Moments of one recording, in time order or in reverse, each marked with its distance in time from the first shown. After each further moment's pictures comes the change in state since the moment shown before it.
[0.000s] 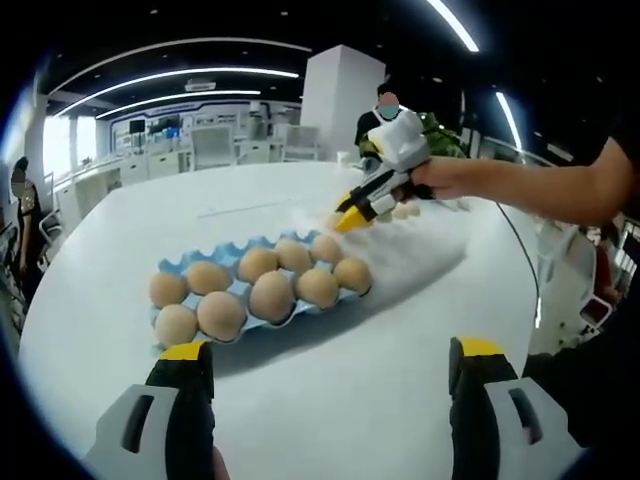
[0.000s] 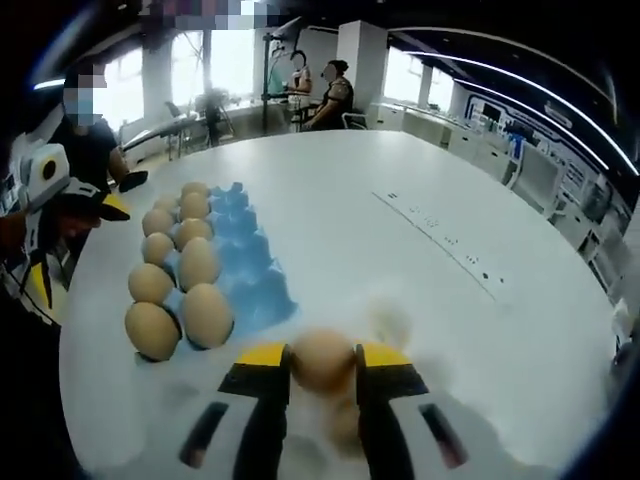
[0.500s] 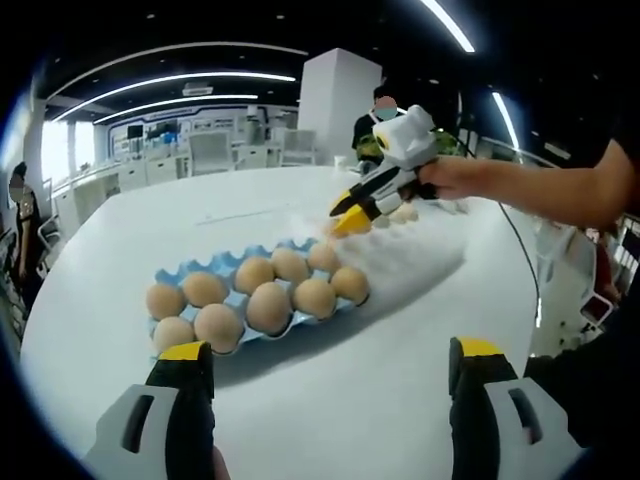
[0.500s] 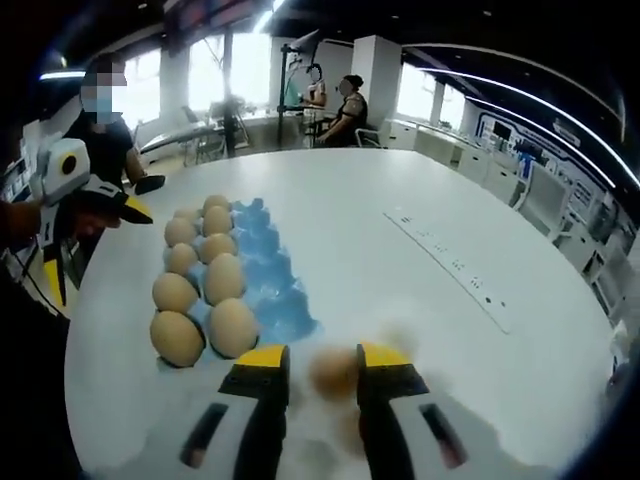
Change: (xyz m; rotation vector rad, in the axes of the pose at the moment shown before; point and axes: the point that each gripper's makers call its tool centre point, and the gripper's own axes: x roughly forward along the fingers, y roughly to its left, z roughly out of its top) left arm 0.003 -0.003 0.008 0.016 -0.016 -0.006; right arm -0.011 0.016 0.017 -0.083 -0.053 0.025
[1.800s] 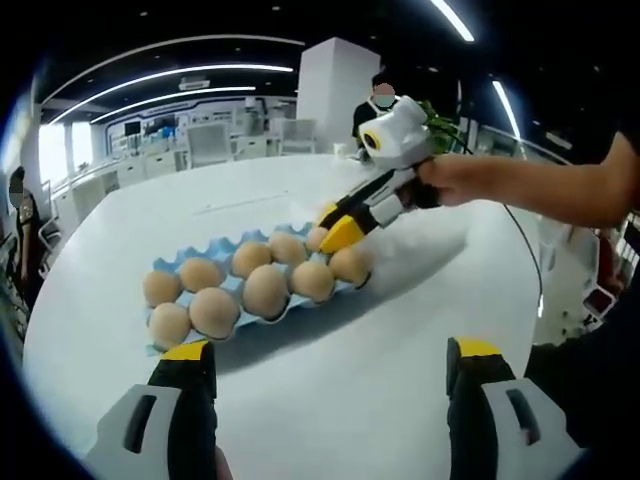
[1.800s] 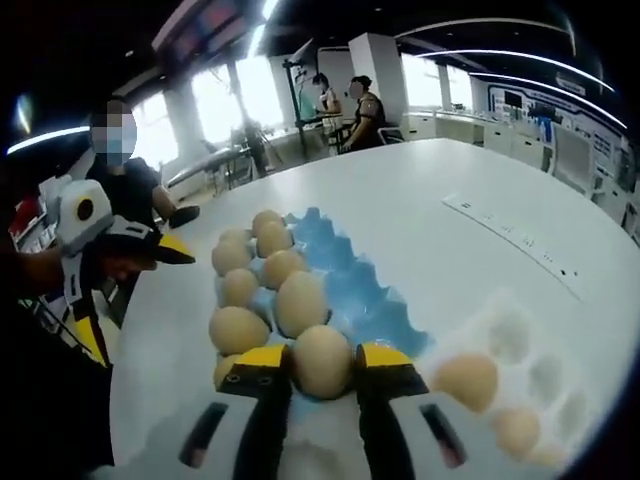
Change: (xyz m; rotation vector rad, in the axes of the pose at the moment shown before) left arm 0.002 -0.002 -0.013 0.017 0.047 0.010; right arm 0.027 0.066 0.009 0.170 -0.069 0.194
